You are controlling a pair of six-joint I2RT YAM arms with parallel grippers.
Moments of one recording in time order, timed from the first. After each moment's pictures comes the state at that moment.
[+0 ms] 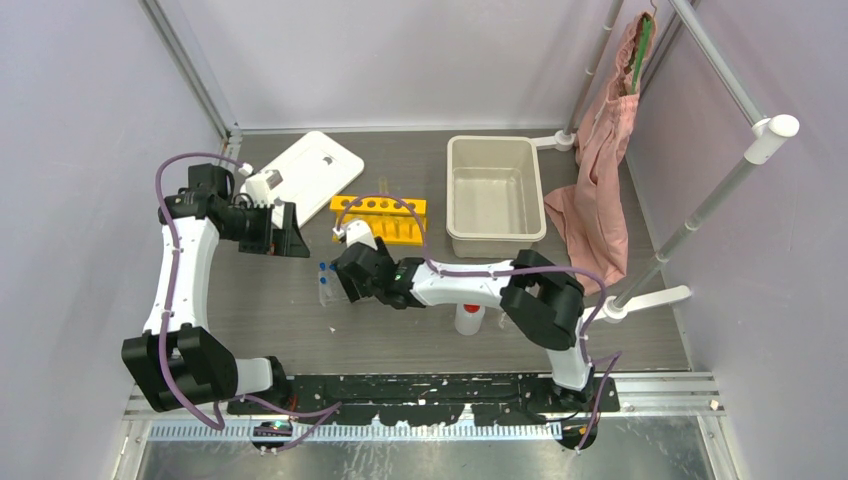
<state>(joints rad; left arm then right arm) 0.19 1.30 1.24 -1.14 0.59 0.29 1.16 1.96 1.35 -0.13 0.41 0.40</state>
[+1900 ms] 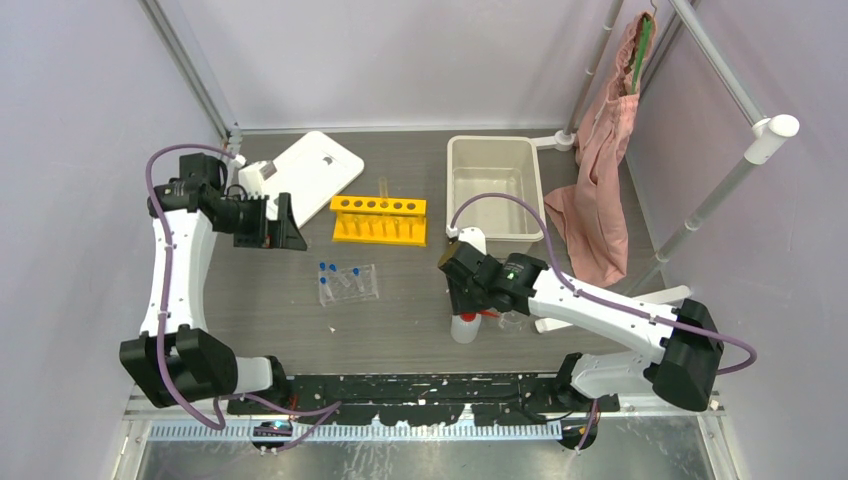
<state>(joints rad) 0.20 1.32 1.37 -1.25 0.60 0.26 1.00 1.25 0.97 -0.80 0.28 0.67</state>
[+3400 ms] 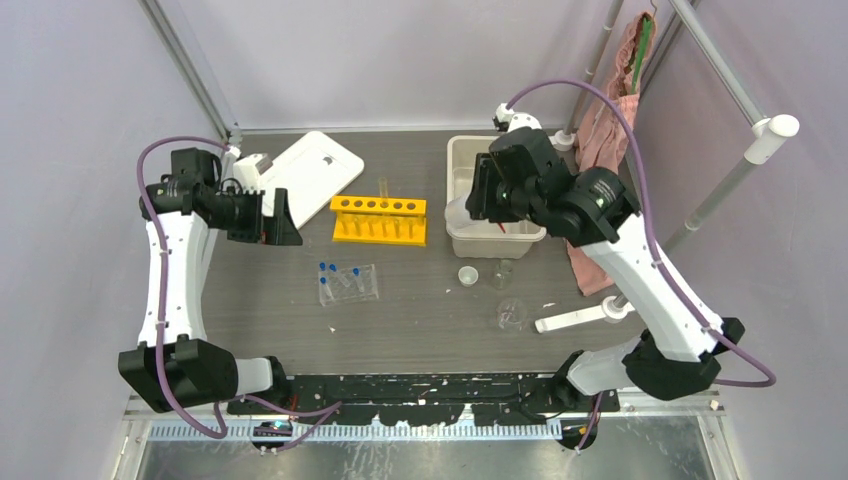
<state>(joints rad) 0.20 1.29 1.42 -1.26 0.58 0.29 0.82 1.35 1.86 -1.21 0.30 0.58</state>
